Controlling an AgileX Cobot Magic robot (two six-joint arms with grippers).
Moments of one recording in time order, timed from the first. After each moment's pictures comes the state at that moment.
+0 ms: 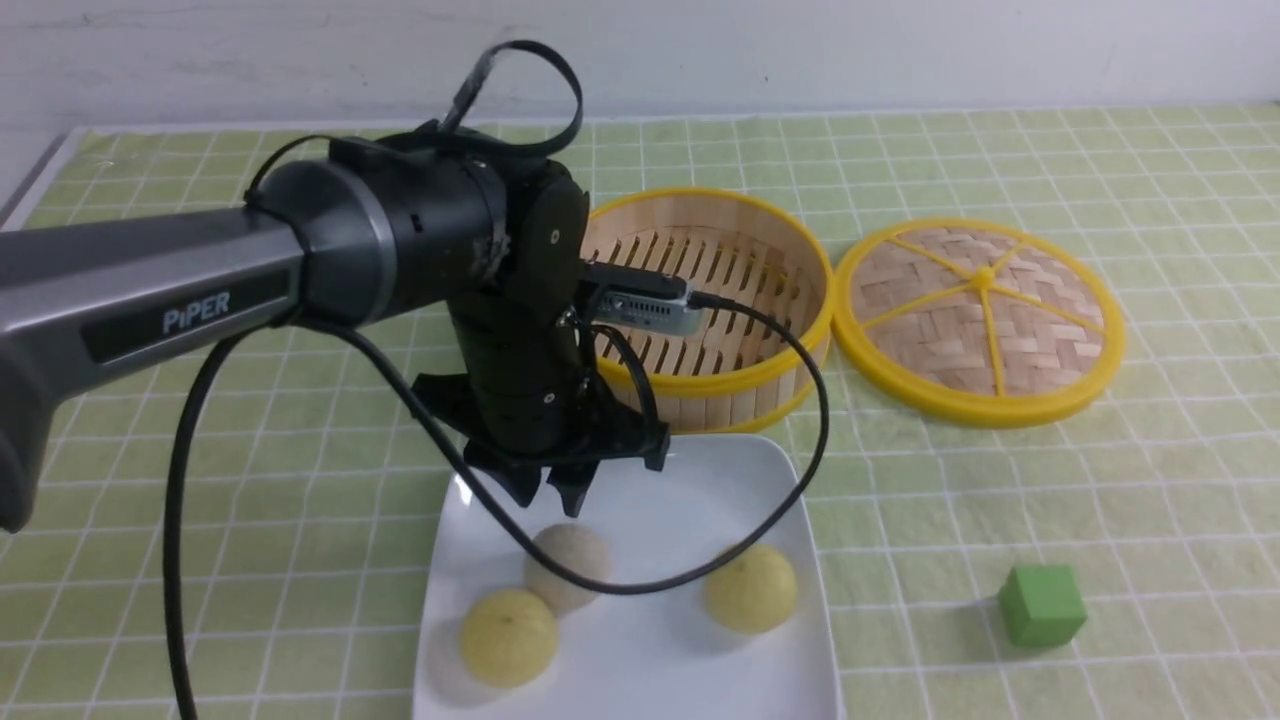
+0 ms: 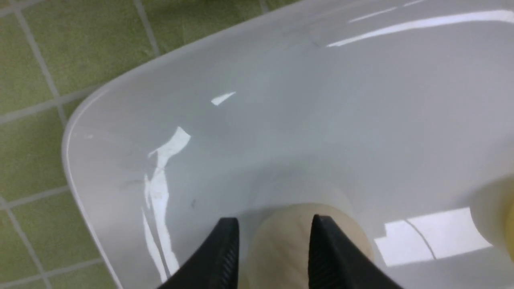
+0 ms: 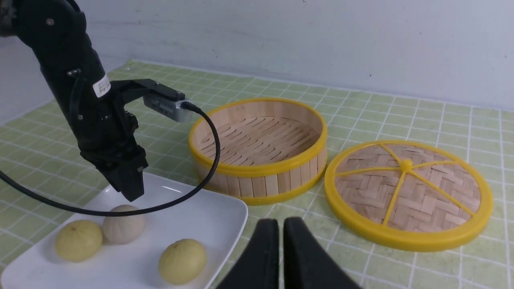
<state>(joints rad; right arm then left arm) 0.50 0.17 -0.44 0.02 0.50 0.09 -0.58 1.88 -1.40 0.05 0.98 -0.28</state>
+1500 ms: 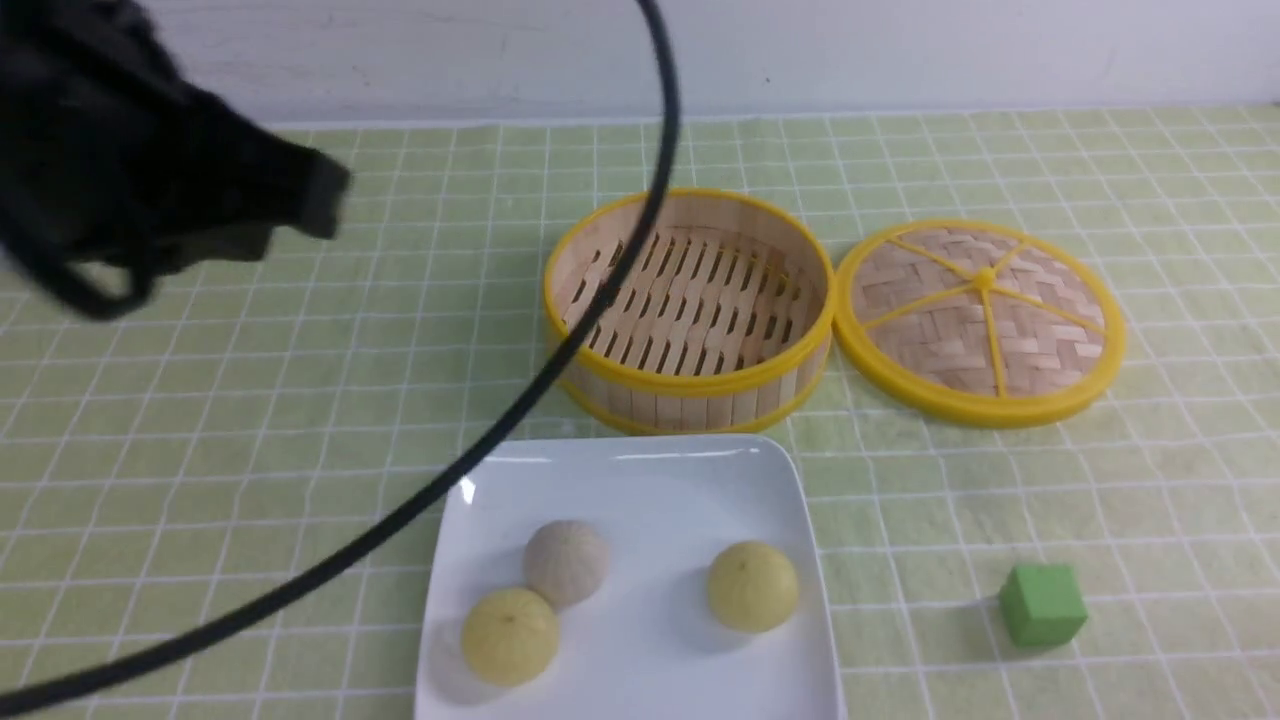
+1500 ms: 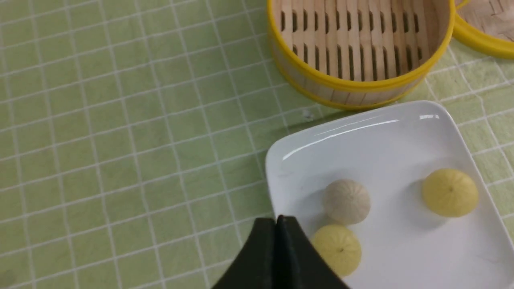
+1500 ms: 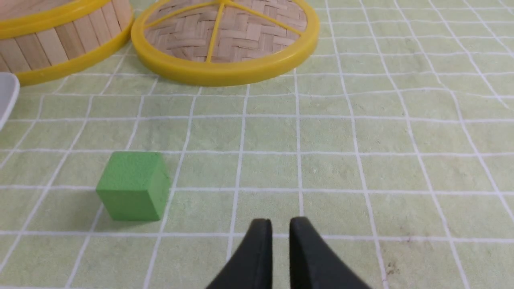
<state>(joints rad) 0.08 -0.01 0.02 -0.02 0.41 0.09 -0.58 1.09 -1.40 0.24 1.21 -0.28</state>
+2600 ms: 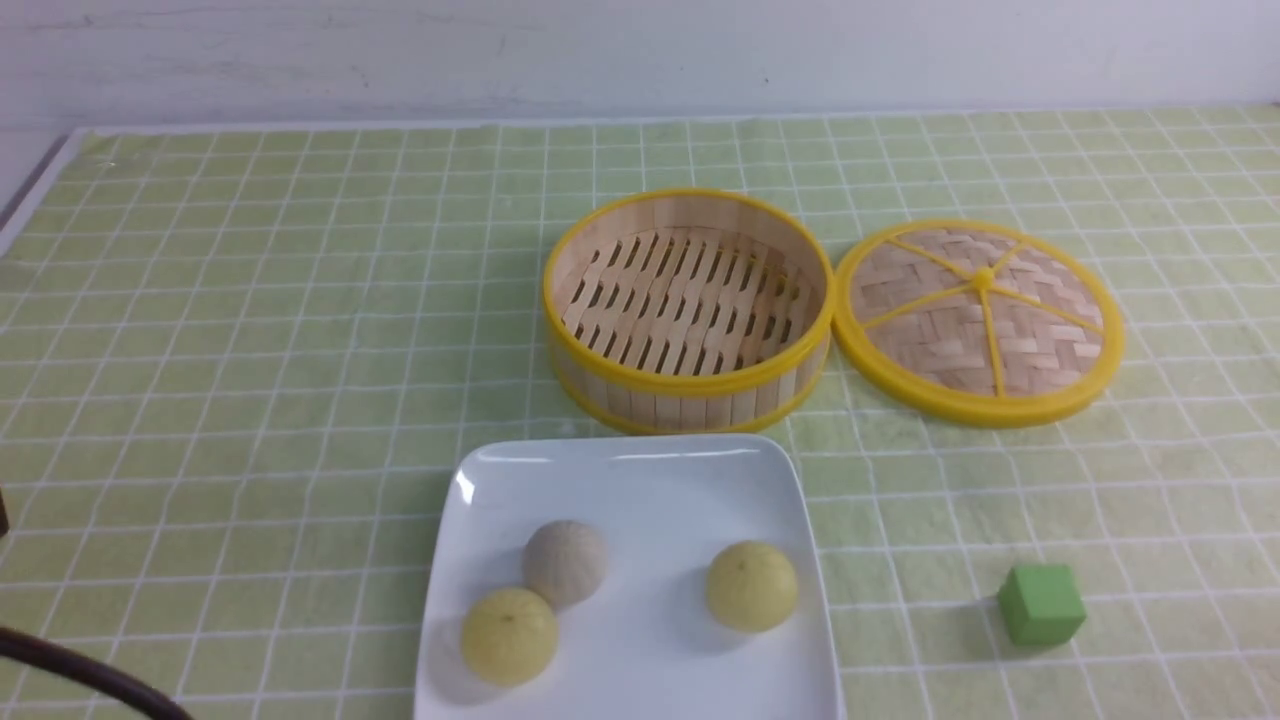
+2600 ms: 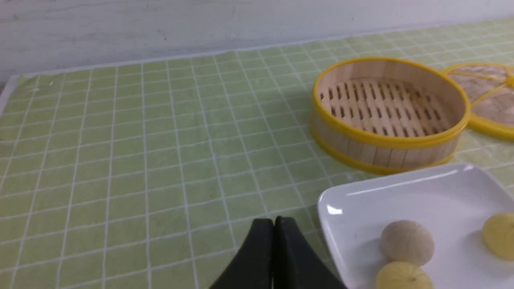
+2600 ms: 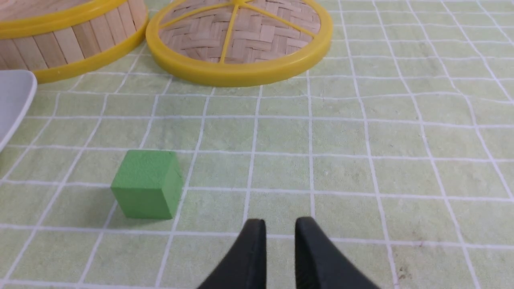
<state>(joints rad) 0.11 -0.01 0.02 -0.03 0.41 0.10 -0.58 0.31 -0.56 0.49 0.72 -0.44</state>
